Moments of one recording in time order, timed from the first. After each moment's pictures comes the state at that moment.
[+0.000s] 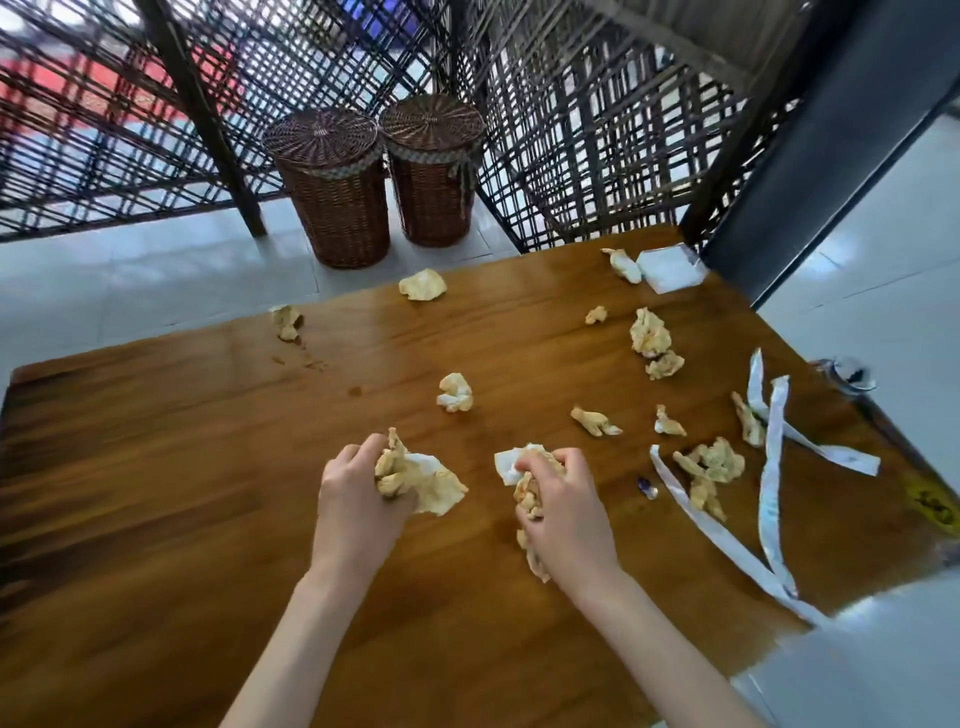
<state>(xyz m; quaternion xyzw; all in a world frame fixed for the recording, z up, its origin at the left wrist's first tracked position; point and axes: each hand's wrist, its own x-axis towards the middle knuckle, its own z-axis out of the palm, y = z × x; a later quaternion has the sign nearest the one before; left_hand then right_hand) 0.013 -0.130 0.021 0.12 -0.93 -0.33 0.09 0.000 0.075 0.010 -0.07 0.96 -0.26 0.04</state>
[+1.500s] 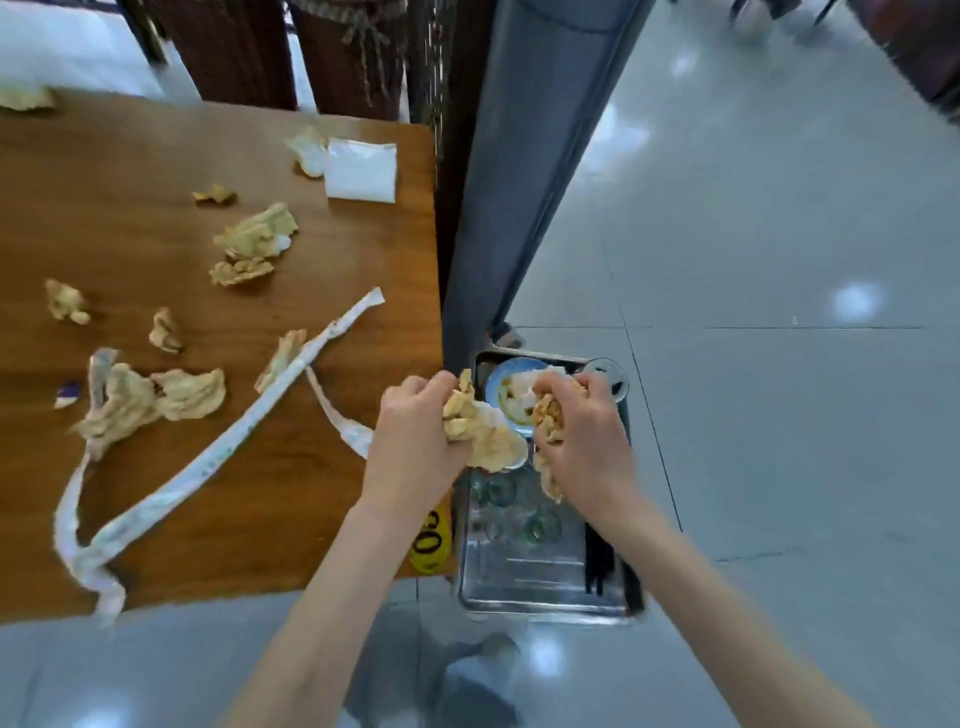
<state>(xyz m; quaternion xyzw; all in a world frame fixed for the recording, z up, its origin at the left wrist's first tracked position) -0.154 0.571 0.001 0.16 -0.92 -0.34 0.08 -0.215 0.725 0.007 -0.18 0.96 -0.22 0.05</state>
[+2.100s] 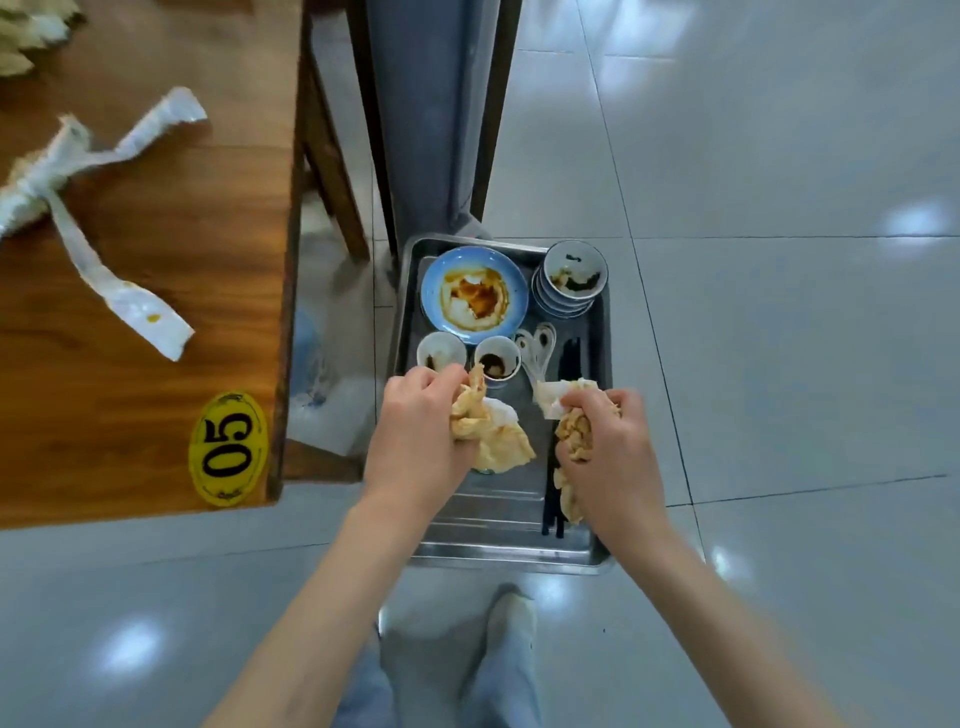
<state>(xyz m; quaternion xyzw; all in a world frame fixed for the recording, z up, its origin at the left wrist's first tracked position) -0.155 0.733 -0.143 0.17 -0.94 -0.31 0.01 -0.198 0.901 -0.146 -0.10 0.96 -0.25 0.10</state>
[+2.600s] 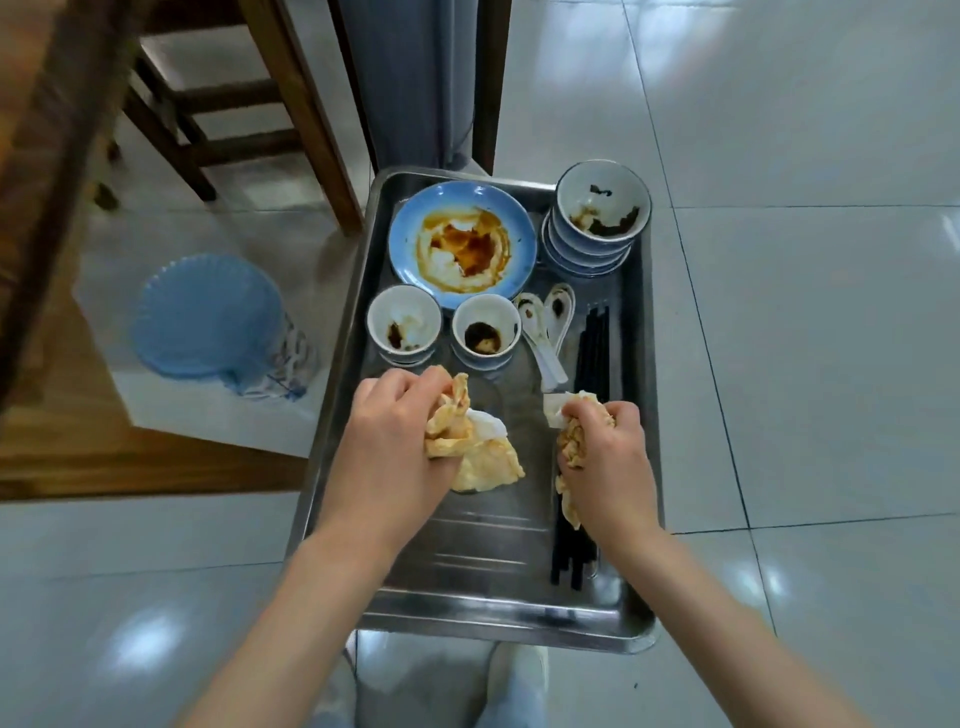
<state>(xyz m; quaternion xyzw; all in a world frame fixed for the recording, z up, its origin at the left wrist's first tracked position) -0.170 0.763 -0.275 0.17 -0.94 -0.29 0.04 -0.237 0.939 -0.335 -0.11 0.96 -0.21 0.13</state>
